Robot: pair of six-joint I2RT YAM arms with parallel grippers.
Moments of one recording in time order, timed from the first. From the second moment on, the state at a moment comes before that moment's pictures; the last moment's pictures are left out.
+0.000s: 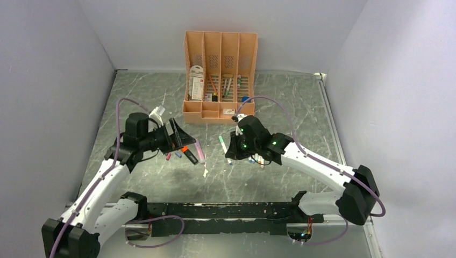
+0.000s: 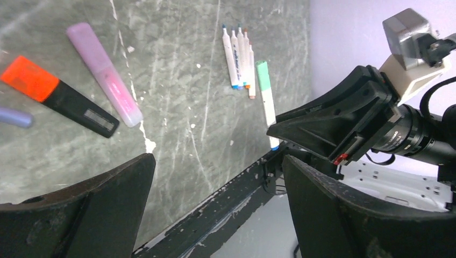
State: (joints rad) left arm -0.28 0.91 0.73 -0.43 0.54 -0.70; right arm 0.84 1.27 0.93 -0.47 -0.10 0.52
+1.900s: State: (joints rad) left arm -0.48 0.99 0.51 0.17 0.44 -1.11; right arm 0.86 1.32 0.97 -0.24 -0.37 0.65
